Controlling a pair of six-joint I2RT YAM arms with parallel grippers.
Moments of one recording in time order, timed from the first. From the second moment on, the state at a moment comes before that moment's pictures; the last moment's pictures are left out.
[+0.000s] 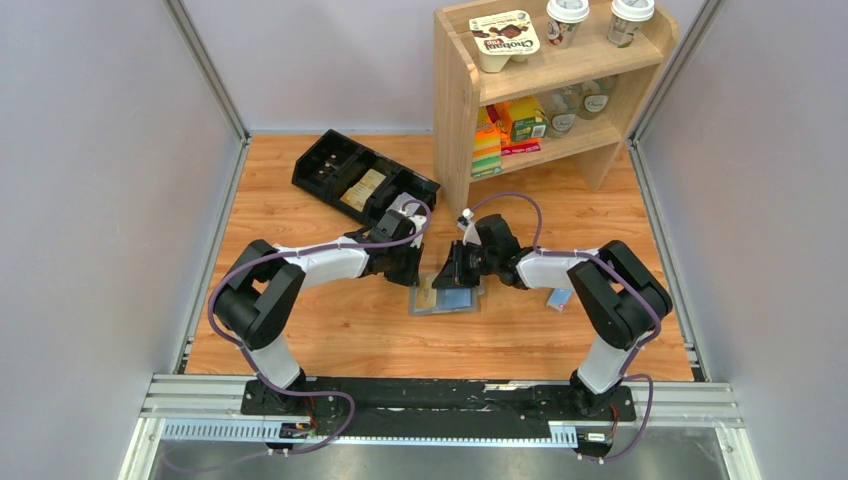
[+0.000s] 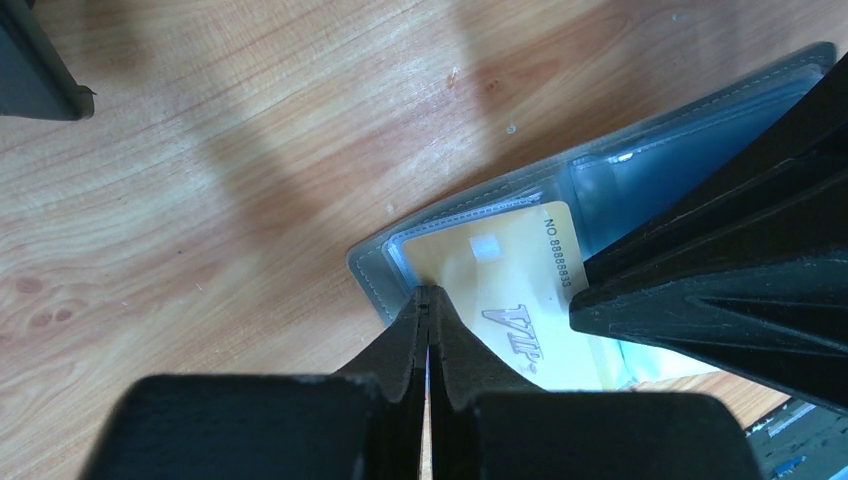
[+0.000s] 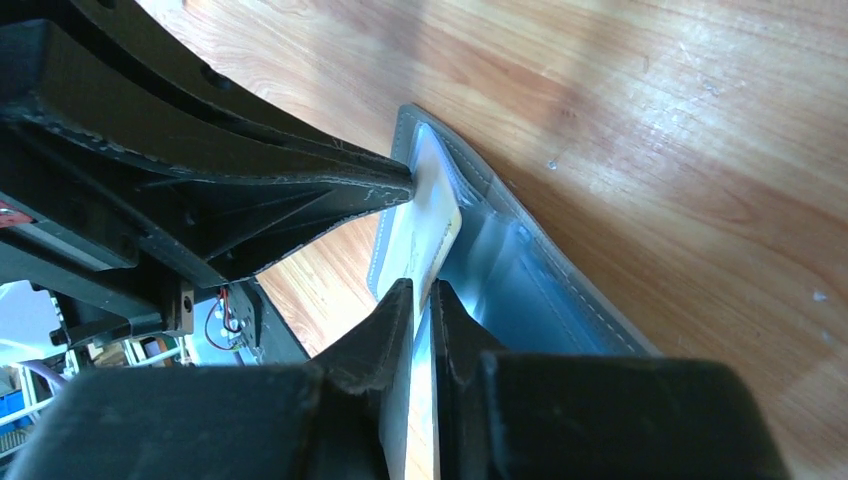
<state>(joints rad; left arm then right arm) -0.67 1.71 0.93 -0.23 0.19 -0.35 0.59 1.73 0.78 0.20 -0.56 0.73</state>
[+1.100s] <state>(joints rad) -0.68 1.72 0.93 -0.23 0.18 -0.35 0.52 1.86 0.76 0.48 -0.75 0.86</state>
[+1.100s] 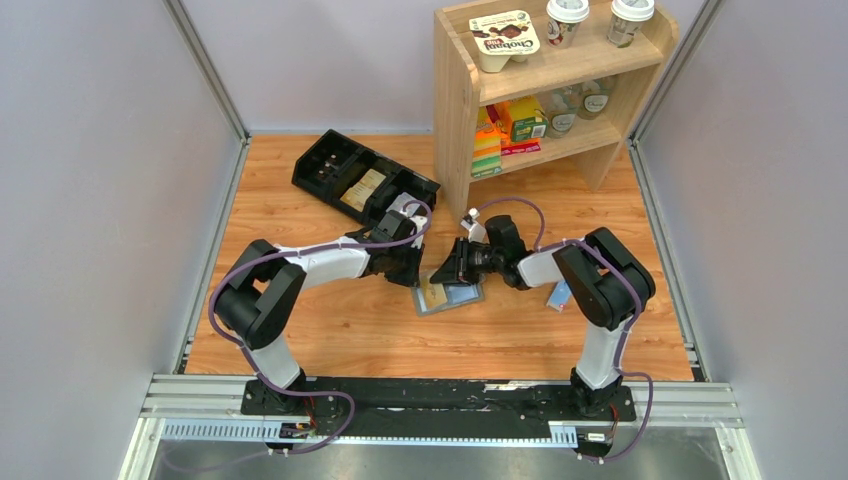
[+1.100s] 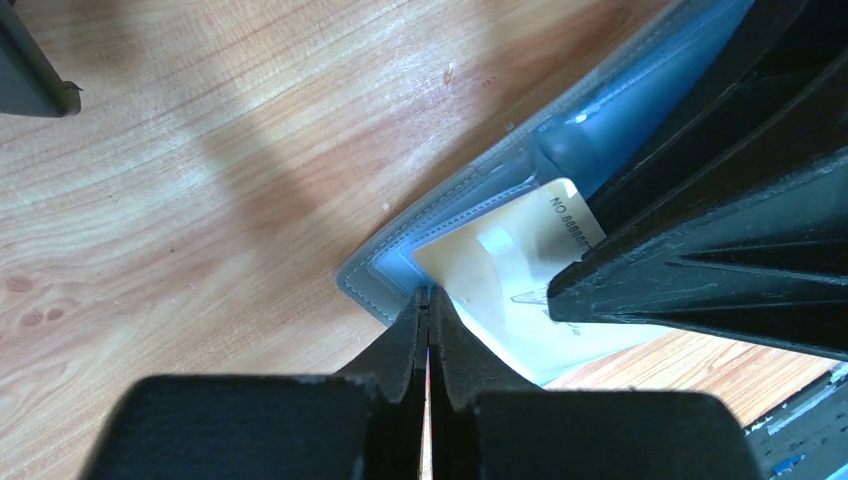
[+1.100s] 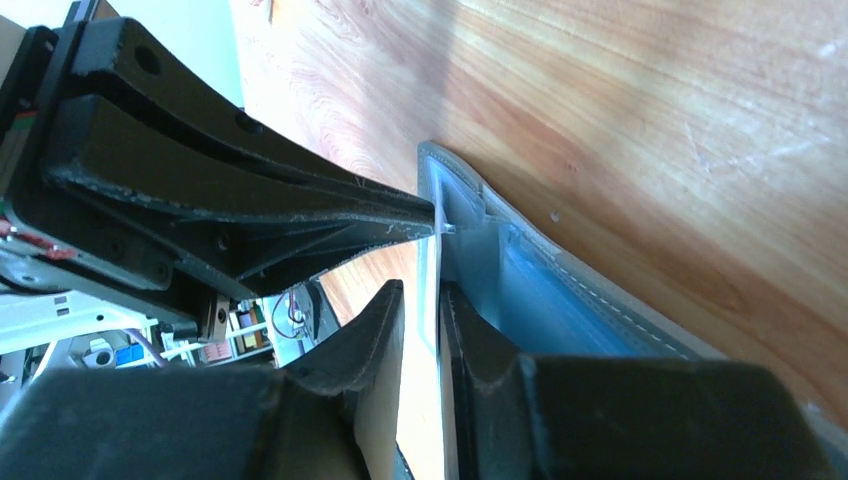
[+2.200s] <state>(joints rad) -0.68 1.72 0.93 -0.23 0.19 -0.35 0.38 1.75 0.65 0.39 -0.74 0.75</state>
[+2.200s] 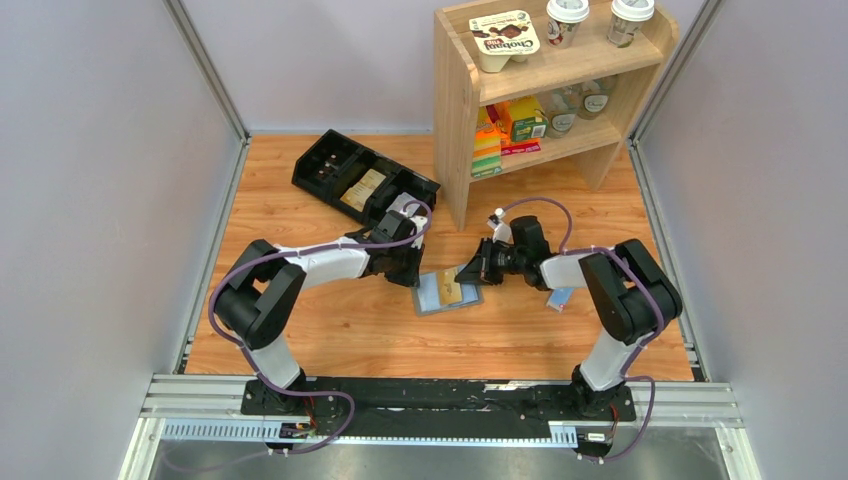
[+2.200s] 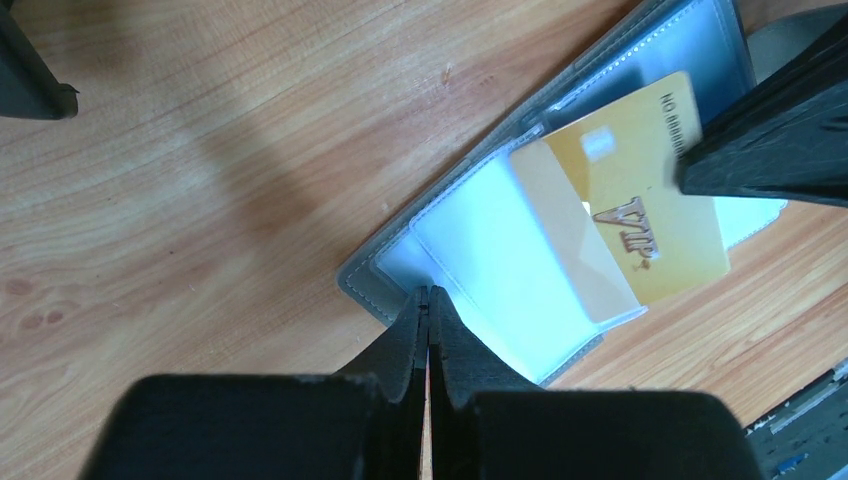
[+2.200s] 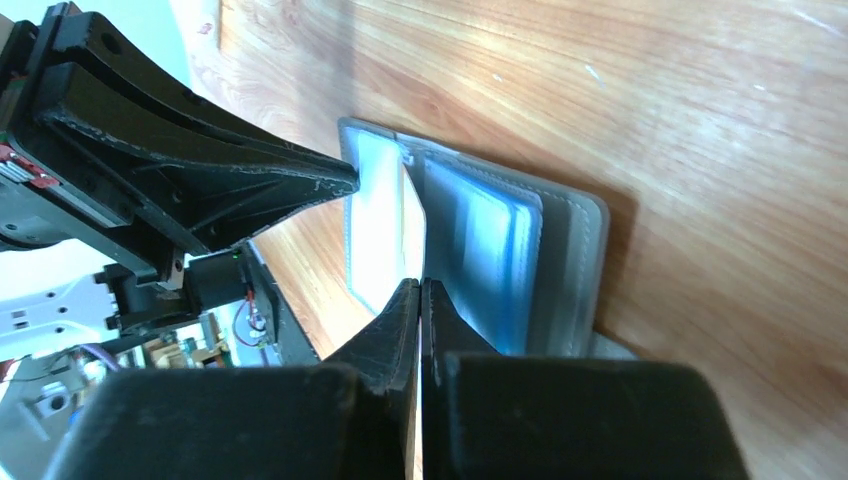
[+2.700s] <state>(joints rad) -0.69 1.66 0.87 -0.19 0.18 -0.33 0.37 1.51 0.70 0.06 -0.63 0.57</state>
